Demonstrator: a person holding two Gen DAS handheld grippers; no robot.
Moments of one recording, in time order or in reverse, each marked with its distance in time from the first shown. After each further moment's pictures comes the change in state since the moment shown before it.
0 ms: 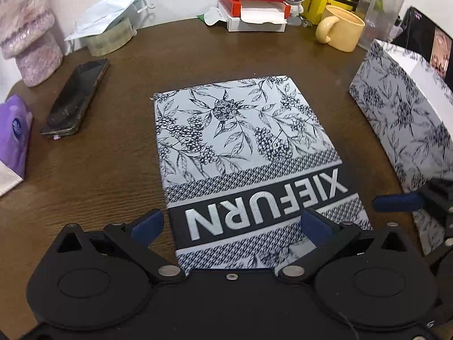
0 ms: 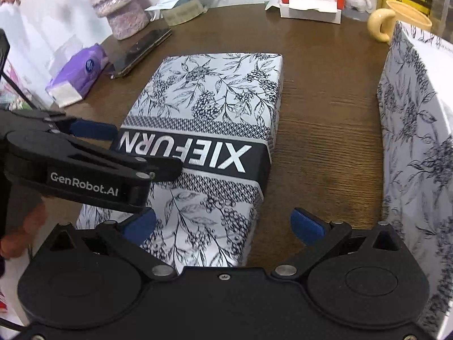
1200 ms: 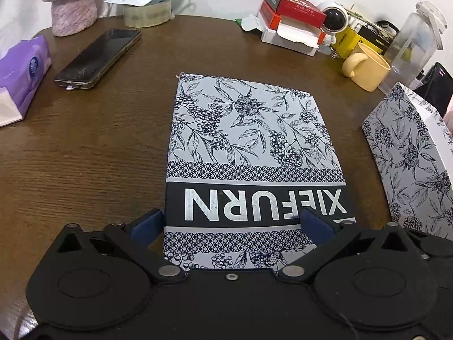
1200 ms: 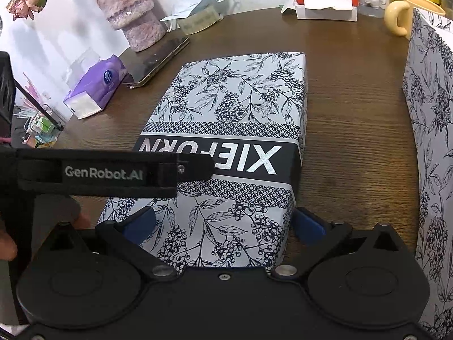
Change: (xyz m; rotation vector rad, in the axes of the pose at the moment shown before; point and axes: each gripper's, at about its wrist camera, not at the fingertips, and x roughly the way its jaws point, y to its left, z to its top) left arm 0.003 0.010 -0.021 -0.256 -0.071 -0.017; right arm 0.013 0.004 -0.006 0.025 -0.057 0.109
